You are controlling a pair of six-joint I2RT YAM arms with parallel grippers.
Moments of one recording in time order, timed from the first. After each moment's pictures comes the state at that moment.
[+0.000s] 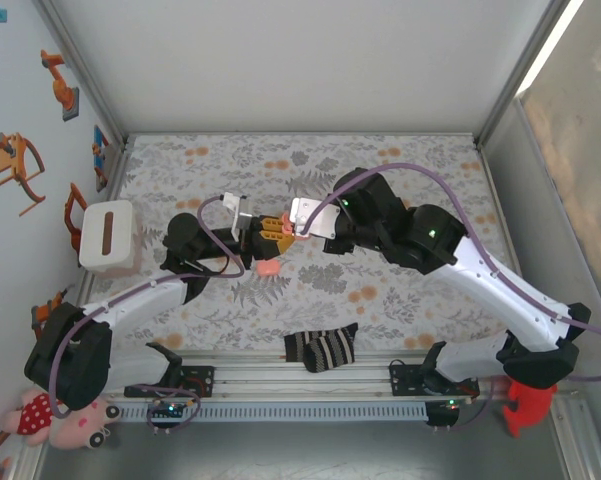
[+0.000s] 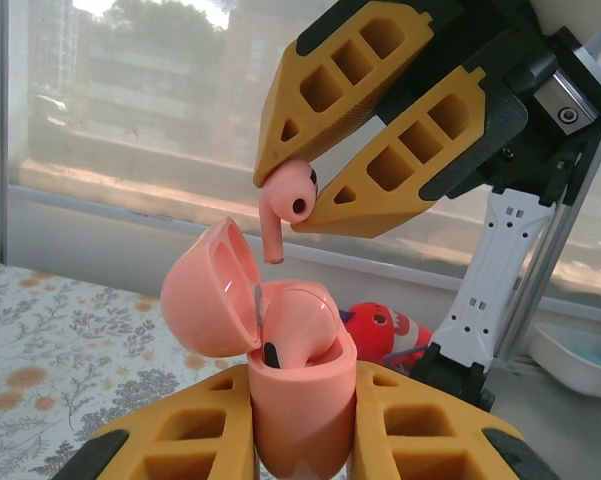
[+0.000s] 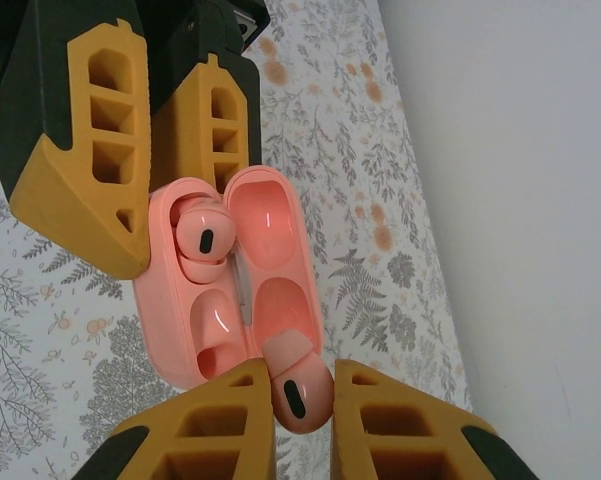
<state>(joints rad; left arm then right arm) -0.58 1.24 0.58 0.95 1.00 -0.42 1.00 1.31 1.60 -0.94 0.15 -0.69</state>
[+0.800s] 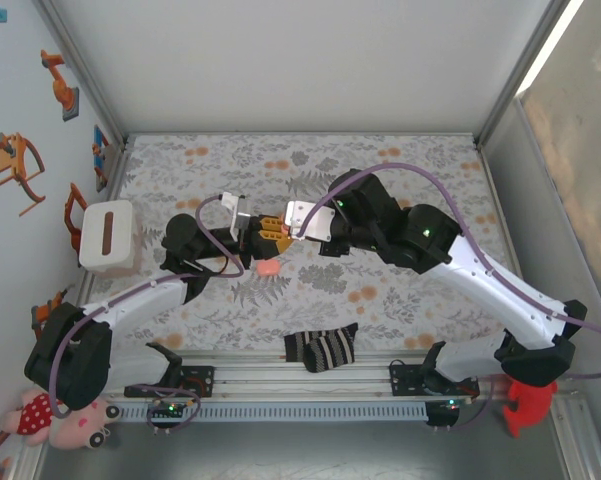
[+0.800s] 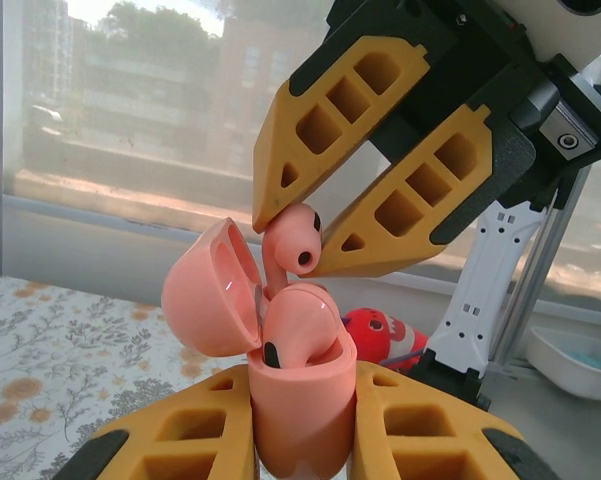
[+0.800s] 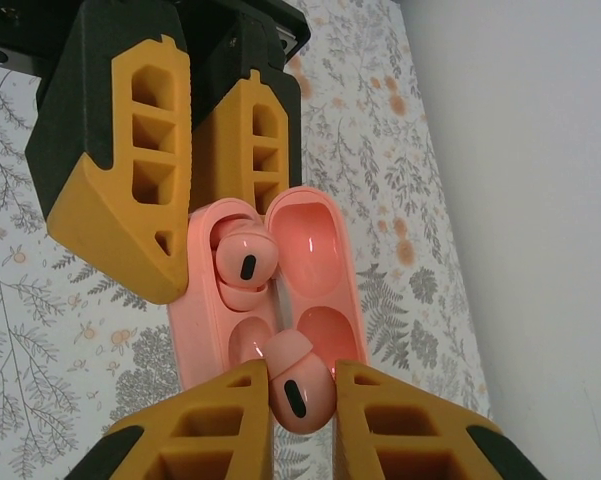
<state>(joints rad) -0.58 1.24 0.58 0.98 1.01 -0.44 1.00 1.32 1.60 -0.94 0.10 -0.68</state>
